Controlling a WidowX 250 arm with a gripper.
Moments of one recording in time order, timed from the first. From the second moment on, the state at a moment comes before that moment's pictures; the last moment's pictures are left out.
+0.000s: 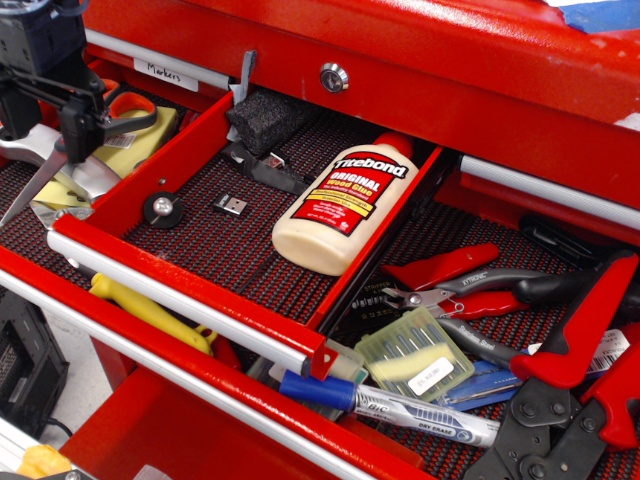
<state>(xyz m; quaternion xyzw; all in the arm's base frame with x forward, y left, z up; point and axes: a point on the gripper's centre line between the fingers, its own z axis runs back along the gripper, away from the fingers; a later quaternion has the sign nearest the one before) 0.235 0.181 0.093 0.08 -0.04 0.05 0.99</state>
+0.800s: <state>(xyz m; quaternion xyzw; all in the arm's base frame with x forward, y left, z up) 0.229 0.186 0.061 0.04 -0.03 0.06 1.00</state>
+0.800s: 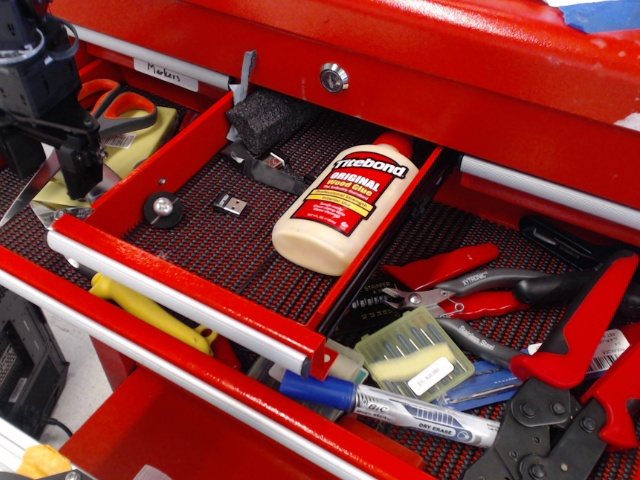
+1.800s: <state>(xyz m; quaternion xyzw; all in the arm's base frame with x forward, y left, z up) 0.211 0.162 0.097 0.08 0.05 0.08 0.99</state>
